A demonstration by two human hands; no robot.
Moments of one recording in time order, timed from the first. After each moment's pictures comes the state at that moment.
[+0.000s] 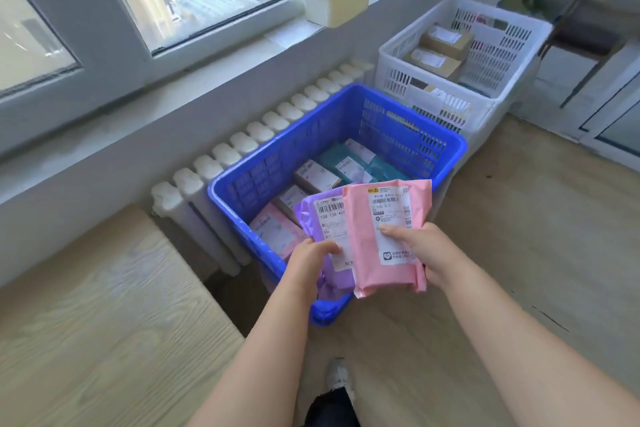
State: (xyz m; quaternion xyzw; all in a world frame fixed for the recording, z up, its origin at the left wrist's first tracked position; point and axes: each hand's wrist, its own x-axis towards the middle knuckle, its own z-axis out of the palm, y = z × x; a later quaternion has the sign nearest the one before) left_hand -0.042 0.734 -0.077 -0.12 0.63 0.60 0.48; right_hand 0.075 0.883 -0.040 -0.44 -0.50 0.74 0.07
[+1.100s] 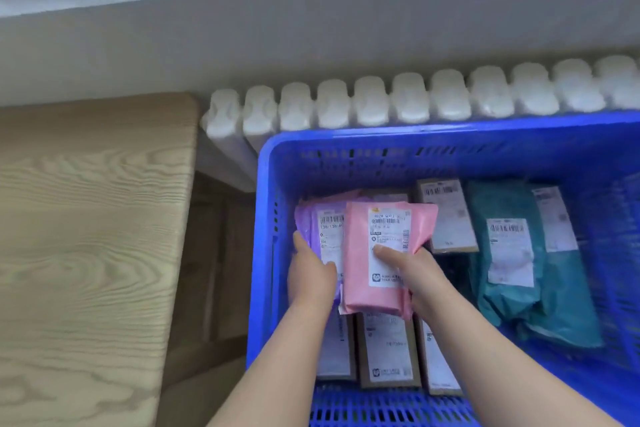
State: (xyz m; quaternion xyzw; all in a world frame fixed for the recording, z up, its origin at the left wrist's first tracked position) left_hand -0.188 0.796 -0.267 -0.35 0.83 0.37 0.21; right_hand -0.206 0.957 -0.265 -0.34 -0.56 0.70 -0.29
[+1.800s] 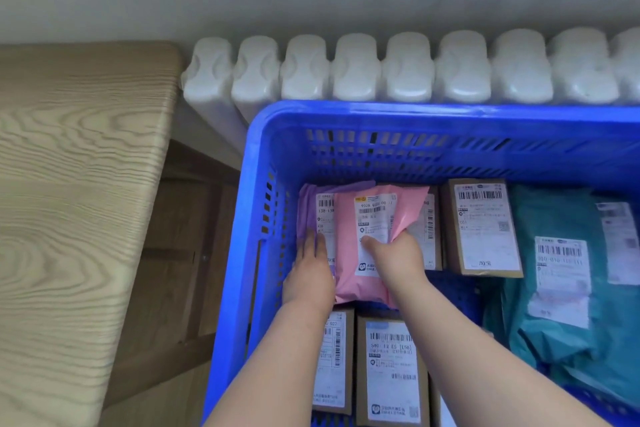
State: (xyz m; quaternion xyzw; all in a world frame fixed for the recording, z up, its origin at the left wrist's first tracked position) left_hand -0.204 0.783 -0.343 -0.15 0.91 0.16 0.35; right_hand -0.251 0.910 -0.355 -0.29 -0.76 0.51 -0.28
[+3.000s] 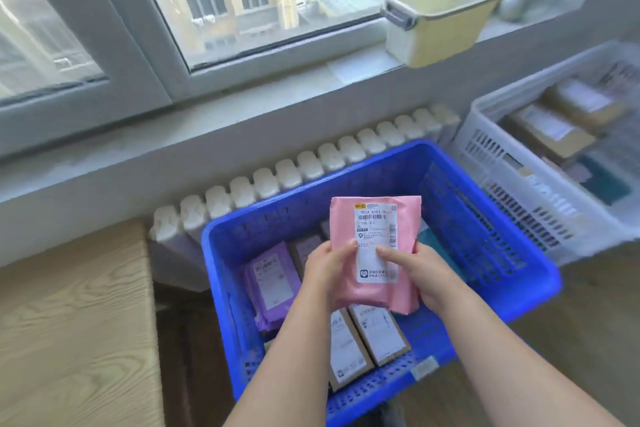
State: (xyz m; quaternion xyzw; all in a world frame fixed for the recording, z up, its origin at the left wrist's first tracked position) left_hand -0.168 0.912 -0.102 -0.23 0.56 0.72 0.32; right_hand -0.114 1.061 -0.103 -0.31 -0.58 0.75 -0.10
